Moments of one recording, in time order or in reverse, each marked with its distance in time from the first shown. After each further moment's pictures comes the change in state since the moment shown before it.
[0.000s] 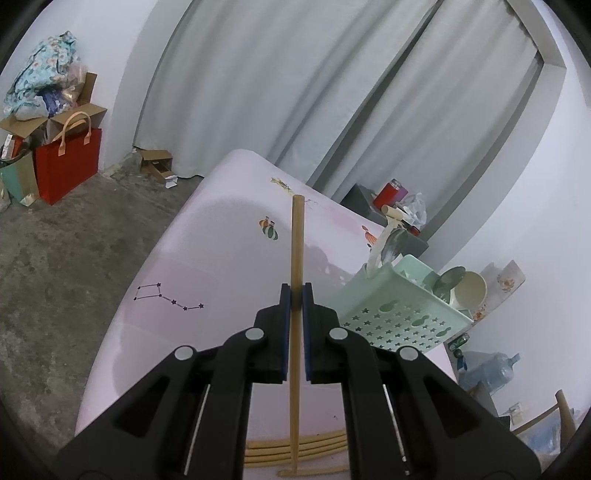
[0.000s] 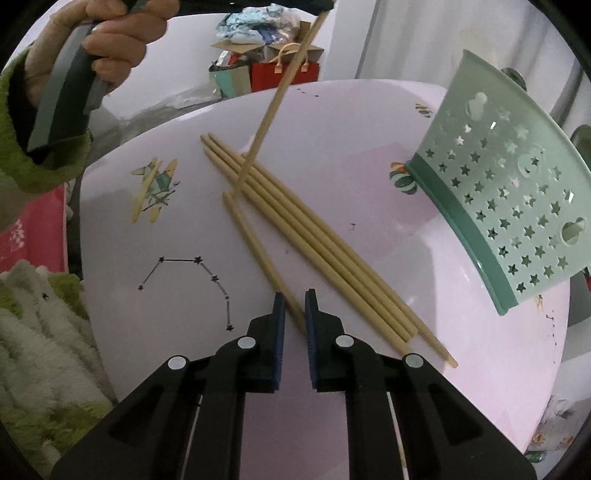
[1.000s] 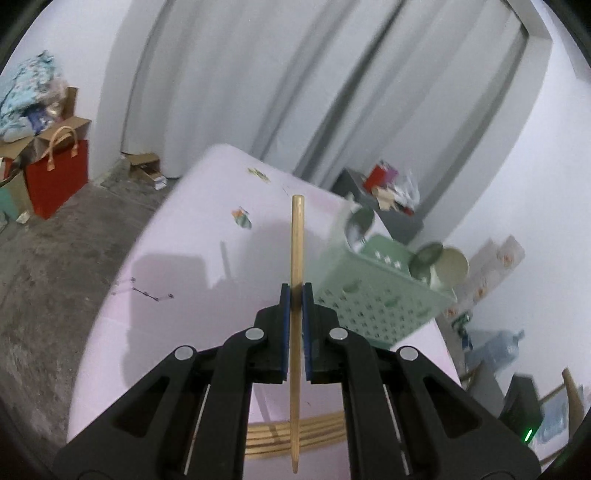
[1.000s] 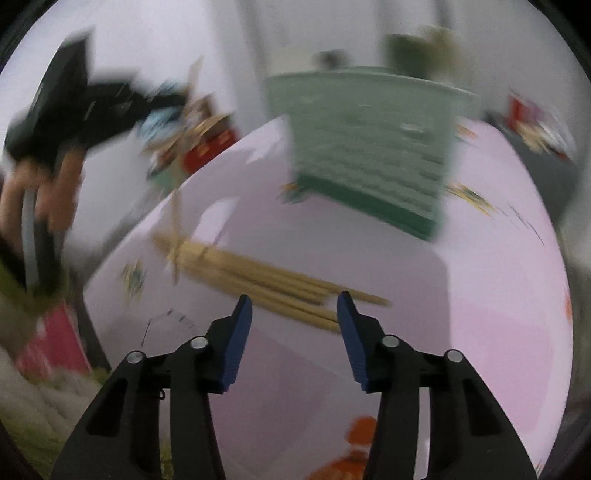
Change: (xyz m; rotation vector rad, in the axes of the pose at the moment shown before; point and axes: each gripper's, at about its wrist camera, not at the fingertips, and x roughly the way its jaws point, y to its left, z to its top) left arm -0.009 -0.042 -0.004 0.072 0.034 0.008; right arm -0.040 -0.046 -0.037 0.424 -0.222 -0.013
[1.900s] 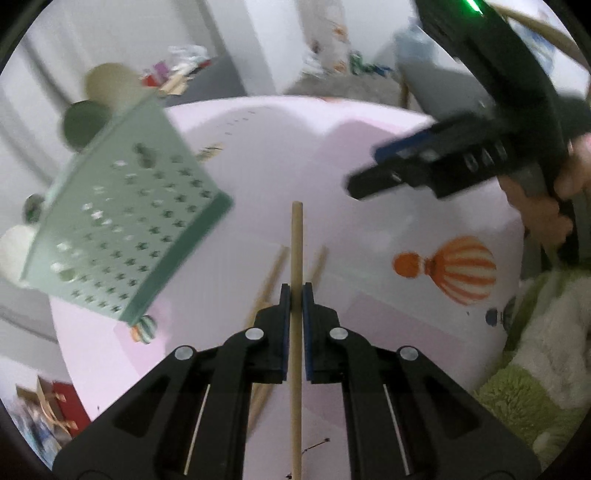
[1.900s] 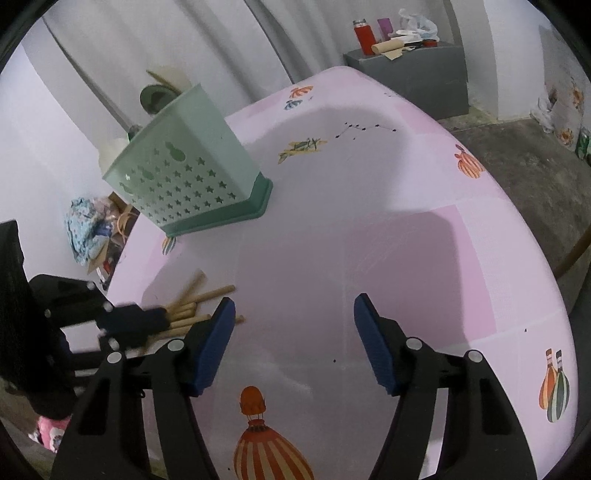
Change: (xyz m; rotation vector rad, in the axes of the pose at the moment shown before) left arm 0.071 -0.168 -0.148 1.131 0.480 -0.176; right arm -0.046 -0.120 -0.061 0.647 -0.106 -0.131
